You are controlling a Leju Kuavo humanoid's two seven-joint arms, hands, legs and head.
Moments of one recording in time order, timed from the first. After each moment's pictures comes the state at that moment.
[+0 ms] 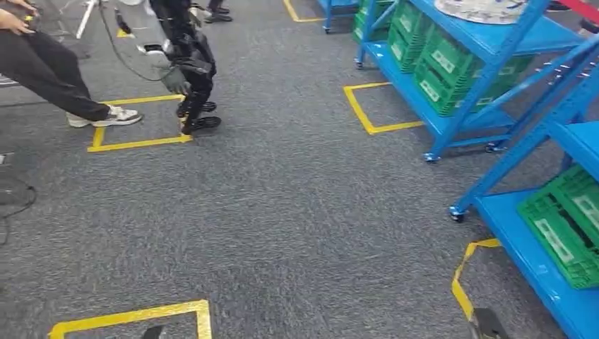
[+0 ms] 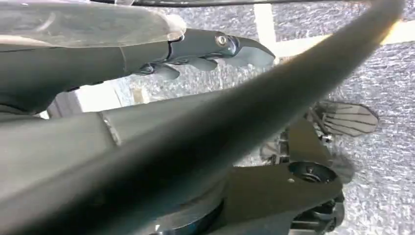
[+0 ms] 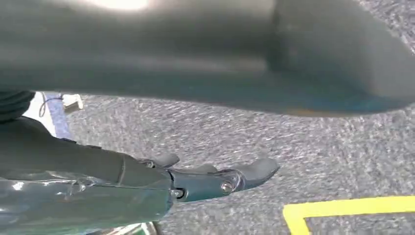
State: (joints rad) left arm -0.13 0.07 -1.09 -0.20 1.31 0.08 0.01; right arm -0.17 -0.14 0.42 -0.23 -0.36 -0.19 0.00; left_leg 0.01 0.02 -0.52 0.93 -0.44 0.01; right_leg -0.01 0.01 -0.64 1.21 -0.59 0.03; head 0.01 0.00
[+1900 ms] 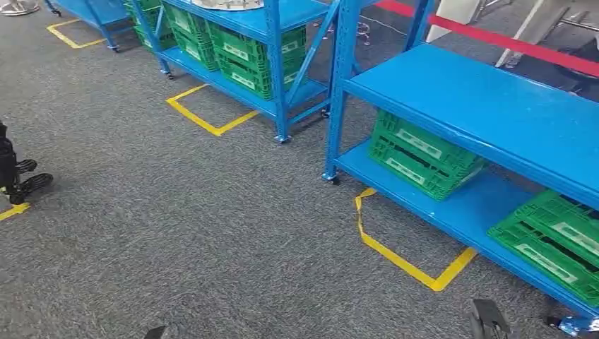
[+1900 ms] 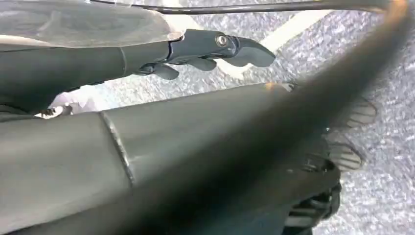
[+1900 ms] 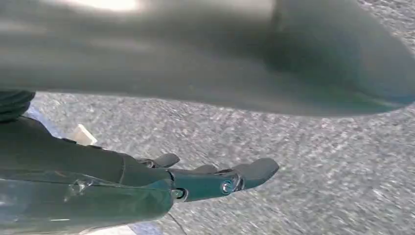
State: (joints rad) left arm -0.14 0.06 -1.09 -0.20 1.32 0.08 0.01; right arm -0.19 -0.15 0.42 -0.22 -0.38 -0.23 -0.01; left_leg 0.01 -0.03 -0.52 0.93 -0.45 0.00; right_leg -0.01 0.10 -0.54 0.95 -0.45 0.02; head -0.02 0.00
